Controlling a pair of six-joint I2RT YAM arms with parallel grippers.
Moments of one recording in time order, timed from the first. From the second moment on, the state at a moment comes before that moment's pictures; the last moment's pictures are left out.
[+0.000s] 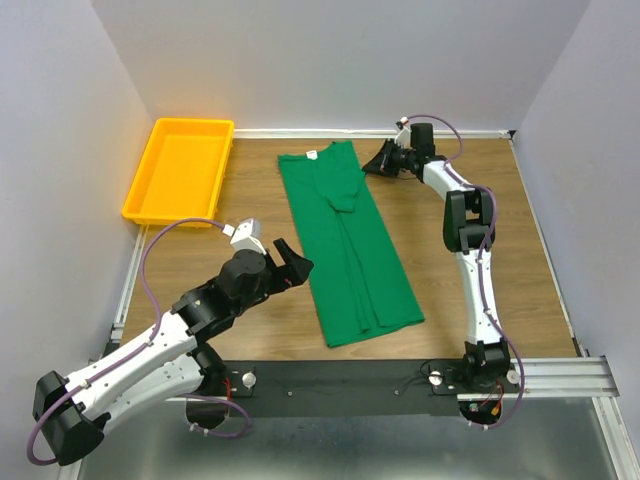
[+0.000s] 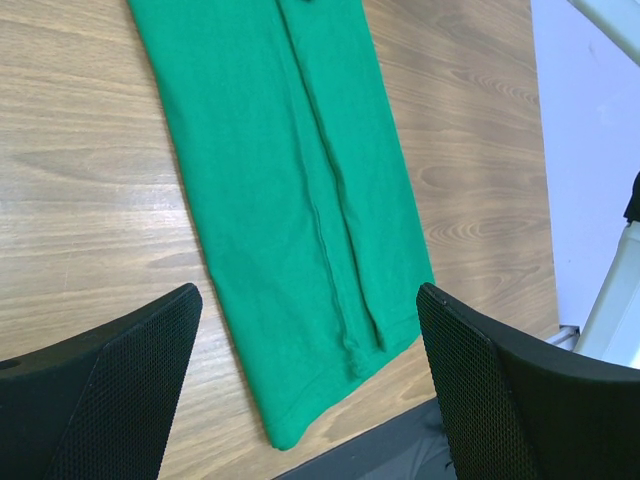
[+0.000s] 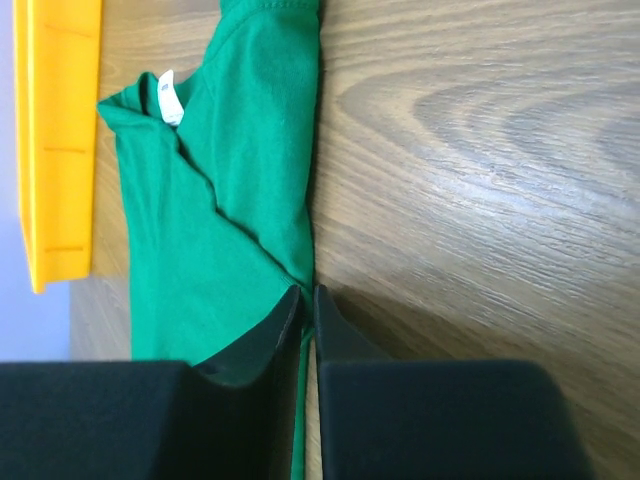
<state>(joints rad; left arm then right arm) -0.82 0.74 0.57 -0.29 -0.27 -0.94 0.14 2.68 2.20 -0.12 -0.72 0.55</state>
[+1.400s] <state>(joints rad) -0.81 0.67 0.49 -0.26 -0.25 -0.94 0.27 2.56 2.12 -0.13 -0.71 0.50</state>
